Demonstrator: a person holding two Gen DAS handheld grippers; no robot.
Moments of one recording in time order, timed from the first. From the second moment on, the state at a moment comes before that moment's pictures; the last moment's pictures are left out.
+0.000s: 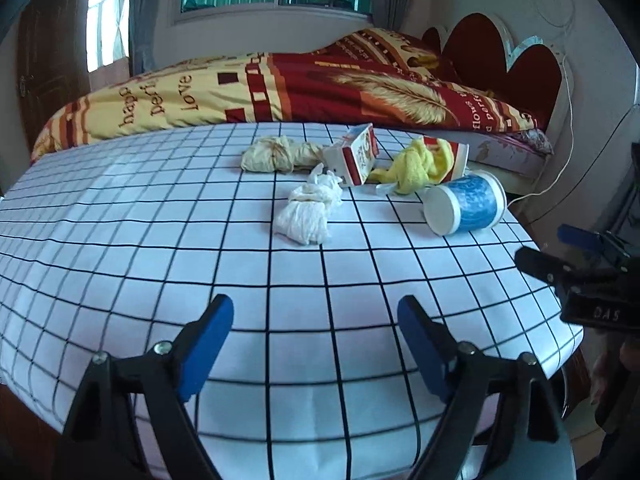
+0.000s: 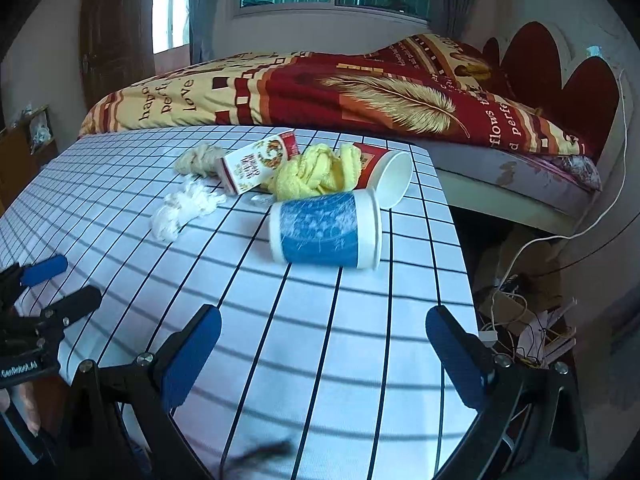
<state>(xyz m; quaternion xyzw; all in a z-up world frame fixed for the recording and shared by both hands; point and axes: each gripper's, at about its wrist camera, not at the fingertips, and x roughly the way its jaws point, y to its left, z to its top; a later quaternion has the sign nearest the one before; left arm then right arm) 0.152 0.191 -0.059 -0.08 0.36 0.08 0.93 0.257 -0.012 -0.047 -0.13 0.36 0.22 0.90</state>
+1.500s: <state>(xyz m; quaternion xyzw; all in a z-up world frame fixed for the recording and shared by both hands) 0.213 0.179 -0.045 -0.05 0.37 0.05 0.93 0.297 -0.002 -0.047 -0.11 0.35 0.23 0.90</state>
